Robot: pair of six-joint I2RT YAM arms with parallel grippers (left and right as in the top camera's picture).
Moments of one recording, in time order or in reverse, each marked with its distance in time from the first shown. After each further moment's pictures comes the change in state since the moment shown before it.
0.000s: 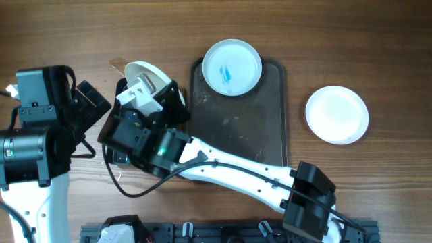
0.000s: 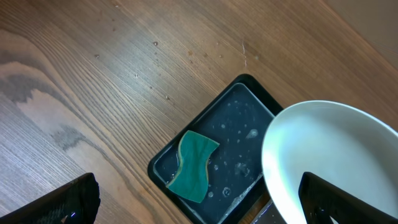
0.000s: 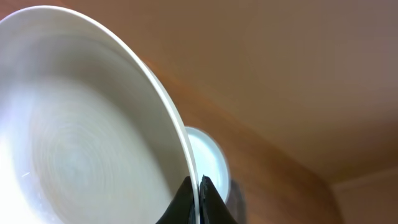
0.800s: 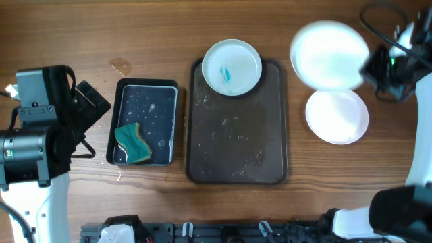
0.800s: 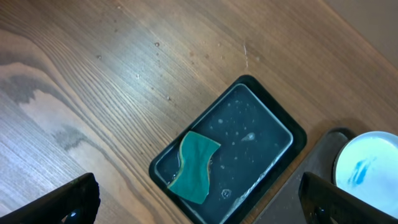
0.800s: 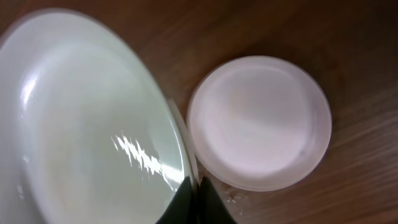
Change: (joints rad) left arm 0.000 0.000 0.000 -0.001 -0.006 0.000; right arm -1.502 -0.417 -0.266 -0.452 -1.358 0.158
